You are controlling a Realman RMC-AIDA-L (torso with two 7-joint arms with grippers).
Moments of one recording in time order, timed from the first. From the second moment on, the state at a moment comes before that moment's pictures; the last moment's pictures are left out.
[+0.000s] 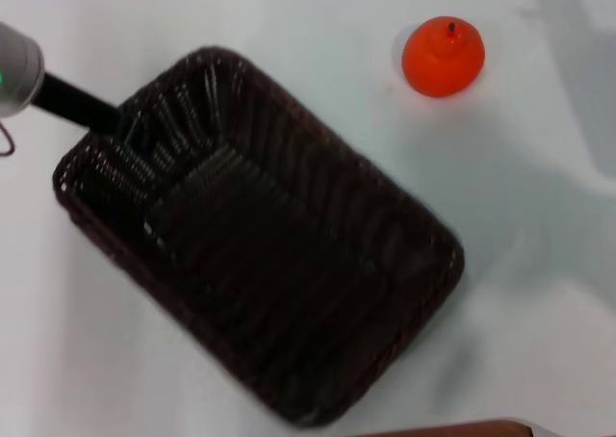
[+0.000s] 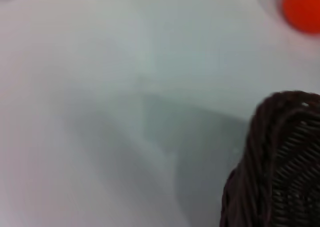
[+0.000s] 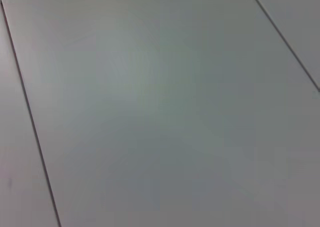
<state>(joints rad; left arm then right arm) -0.63 -2.16 -2.00 -1.37 2.71 -1.59 0.54 0.54 2.09 -0.37 -0.13 2.30 1.41 0.70</state>
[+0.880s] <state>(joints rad) -0.63 -2.15 -2.29 -1.37 2.74 -1.66 0.10 0.60 2.09 -0.39 -0.23 2.29 1.37 0.65</state>
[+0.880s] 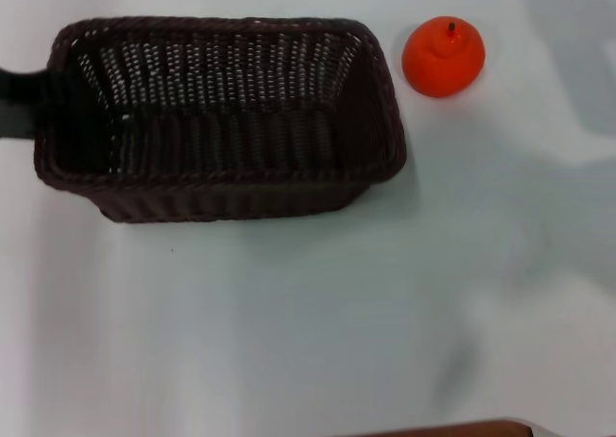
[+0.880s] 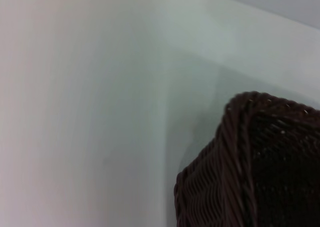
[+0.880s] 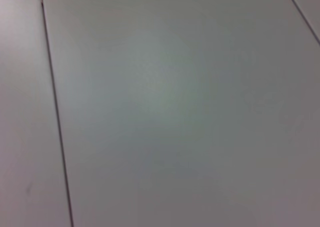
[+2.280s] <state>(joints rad) -0.49 -2.15 -2.70 -1.35 2.21 -1.61 0.67 0.54 2.08 -0.48 -0.28 2.28 1.39 0.84</state>
